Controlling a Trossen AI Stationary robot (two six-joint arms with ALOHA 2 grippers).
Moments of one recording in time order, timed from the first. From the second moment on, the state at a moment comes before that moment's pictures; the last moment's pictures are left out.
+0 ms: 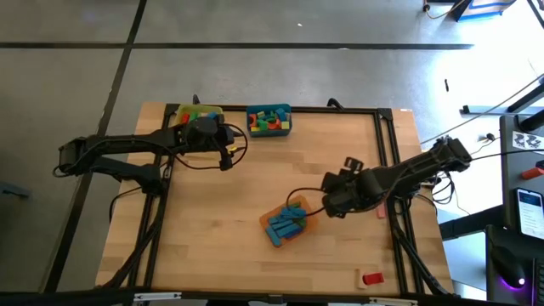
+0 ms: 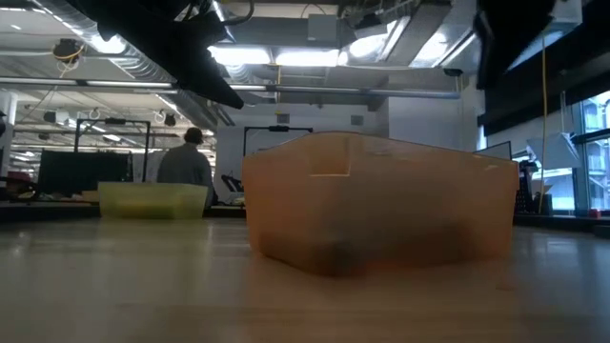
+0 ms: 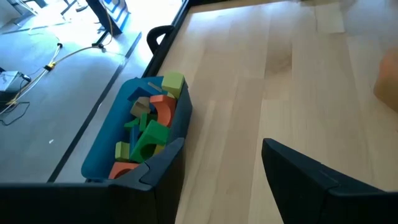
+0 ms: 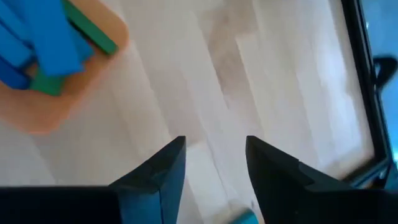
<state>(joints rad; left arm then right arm) 0.30 1.08 0.72 -0.18 -0.13 0.26 0.39 1.53 1.38 -1.36 0.43 0.69</state>
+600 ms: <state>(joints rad) 0.30 1.08 0.72 -0.17 -0.13 0.26 0.35 1.16 0.91 -1.38 0.24 1.26</state>
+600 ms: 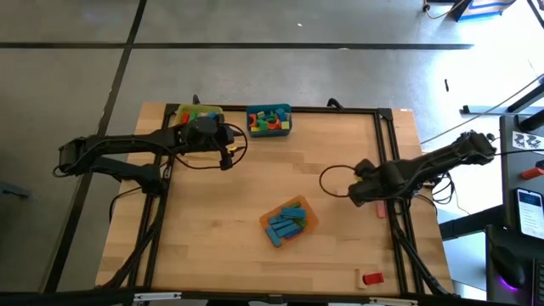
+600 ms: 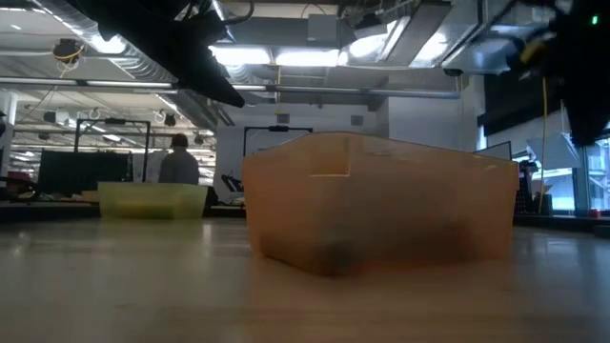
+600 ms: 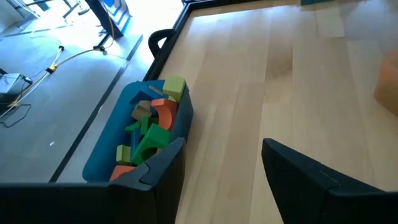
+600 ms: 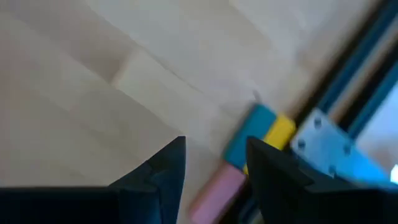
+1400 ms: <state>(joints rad) 0.30 1.08 0.72 -0.17 -0.13 0.26 0.17 1.39 0.76 -1.36 0.09 1.31</state>
